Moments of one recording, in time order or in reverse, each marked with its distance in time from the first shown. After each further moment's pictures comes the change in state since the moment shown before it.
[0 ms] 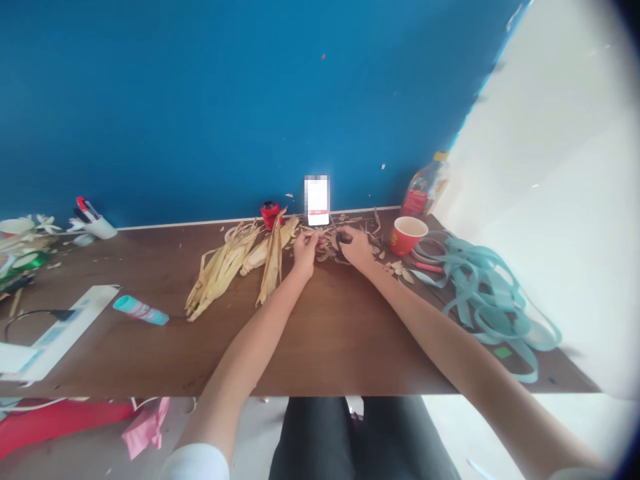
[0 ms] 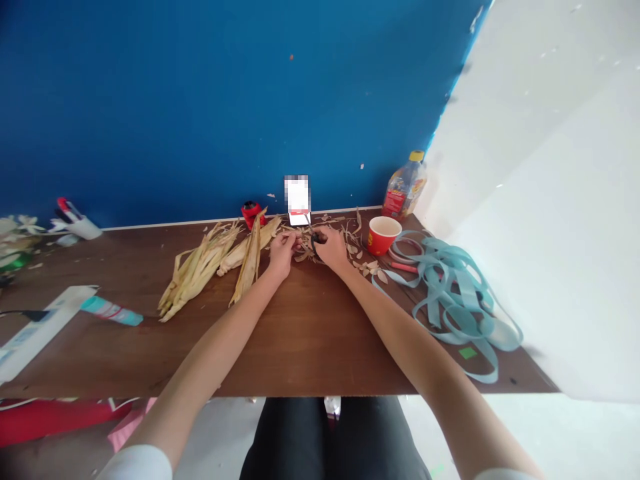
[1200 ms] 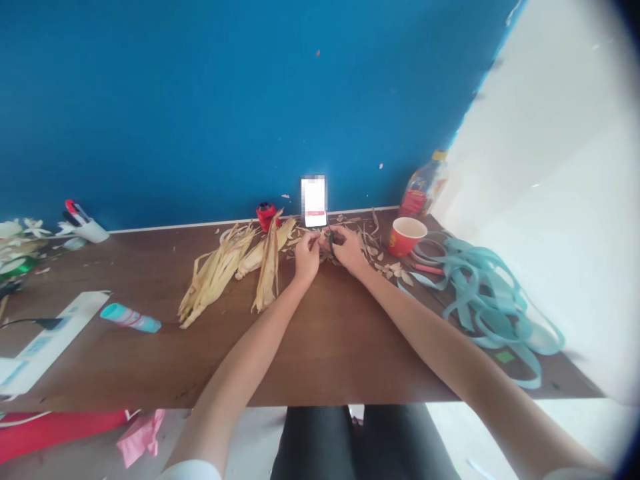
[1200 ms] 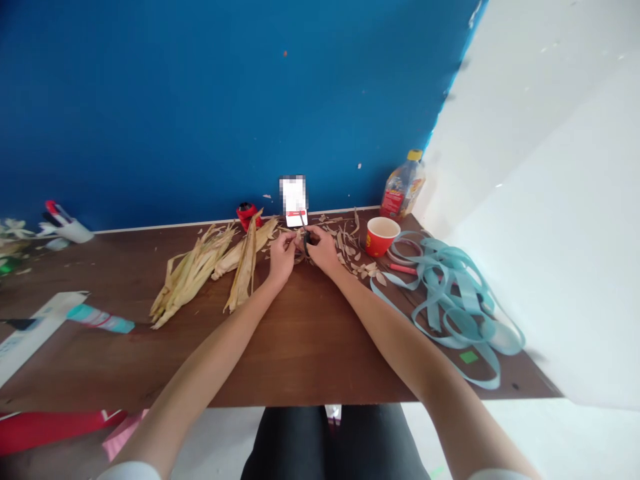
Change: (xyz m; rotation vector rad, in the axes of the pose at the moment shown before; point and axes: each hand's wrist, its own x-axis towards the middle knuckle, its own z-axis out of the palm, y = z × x) left_hand -0.010 0.005 0.003 0.254 -0.063 0.208; right_hand 0.002 -0.001 0.020 0.292 -0.020 0.000
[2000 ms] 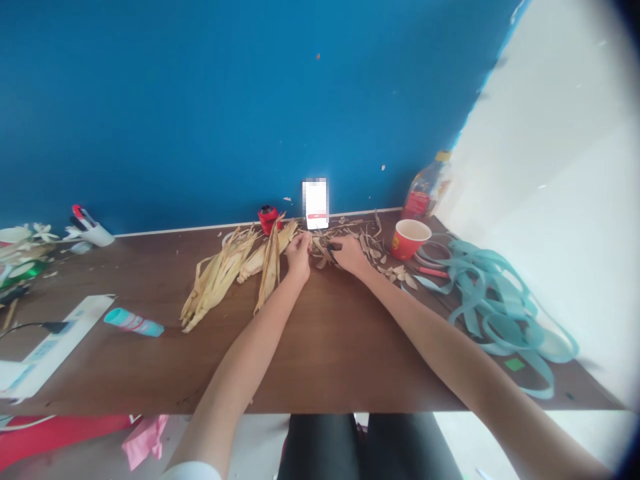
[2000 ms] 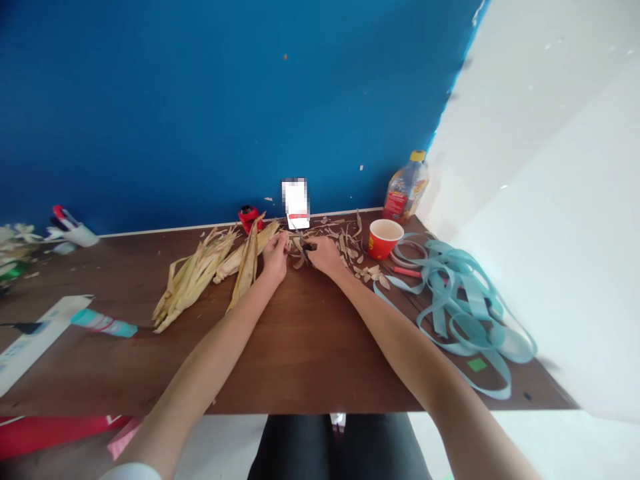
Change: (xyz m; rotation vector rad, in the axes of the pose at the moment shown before) left_hand 0.025 -0.020 -0.011 -0.245 0.201 -0.177; right_hand 0.002 -0.002 -0.011 -0.511 -0.122 0.047
